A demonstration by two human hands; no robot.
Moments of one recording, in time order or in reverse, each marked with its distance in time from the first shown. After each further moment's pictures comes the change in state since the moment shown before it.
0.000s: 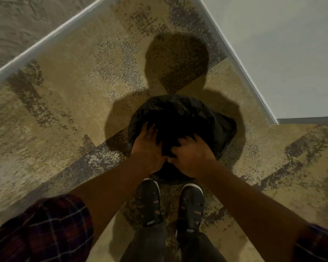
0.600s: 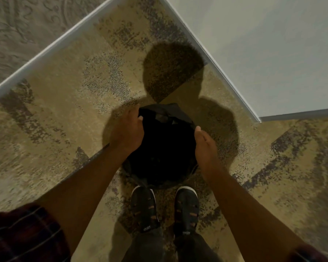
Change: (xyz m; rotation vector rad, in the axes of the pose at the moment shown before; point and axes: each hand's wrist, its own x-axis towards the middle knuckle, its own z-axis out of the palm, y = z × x) left_hand 0.005 -0.046 -0.055 -1.006 0.468 -0.270; right_hand -0.031 0.045 0.017 1.747 0.540 0.469
